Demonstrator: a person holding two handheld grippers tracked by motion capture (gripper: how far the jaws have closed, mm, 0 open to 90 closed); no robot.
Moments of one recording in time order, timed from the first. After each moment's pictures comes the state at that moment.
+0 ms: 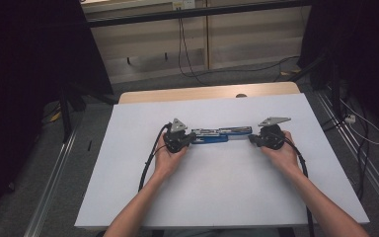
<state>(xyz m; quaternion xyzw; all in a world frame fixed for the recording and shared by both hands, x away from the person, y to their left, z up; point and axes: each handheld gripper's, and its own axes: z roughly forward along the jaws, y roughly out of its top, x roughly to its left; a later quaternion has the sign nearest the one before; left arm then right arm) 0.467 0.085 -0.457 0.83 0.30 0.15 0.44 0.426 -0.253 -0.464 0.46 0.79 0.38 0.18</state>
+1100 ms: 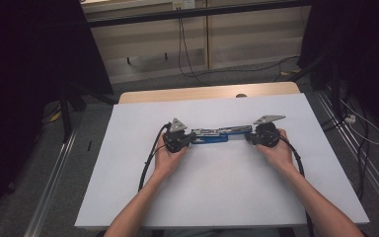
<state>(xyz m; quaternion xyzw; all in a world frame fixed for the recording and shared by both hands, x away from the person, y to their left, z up) 0.468 0.086 -0.458 0.83 0.30 0.15 0.44 0.436 -0.243 -0.465 0.46 0.78 0.38 0.18</state>
